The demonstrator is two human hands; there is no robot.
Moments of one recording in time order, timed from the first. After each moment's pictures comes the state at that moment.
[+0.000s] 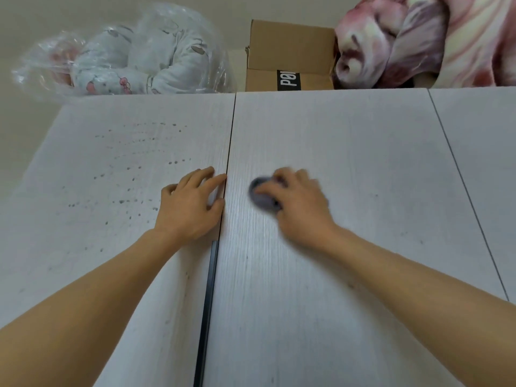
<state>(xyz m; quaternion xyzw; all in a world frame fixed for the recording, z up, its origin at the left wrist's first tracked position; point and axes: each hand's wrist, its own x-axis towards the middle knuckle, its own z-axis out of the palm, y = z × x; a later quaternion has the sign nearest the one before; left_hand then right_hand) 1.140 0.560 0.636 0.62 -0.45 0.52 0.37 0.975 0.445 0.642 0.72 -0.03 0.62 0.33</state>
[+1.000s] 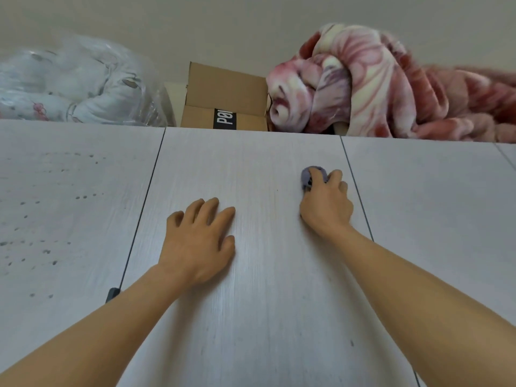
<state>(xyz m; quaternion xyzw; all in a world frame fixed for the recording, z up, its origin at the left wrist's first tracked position) 1.035 0.487 0.644 0.59 -0.49 0.57 0.30 0.846 0.387 0.704 0.60 -0.34 0.70 0.19</state>
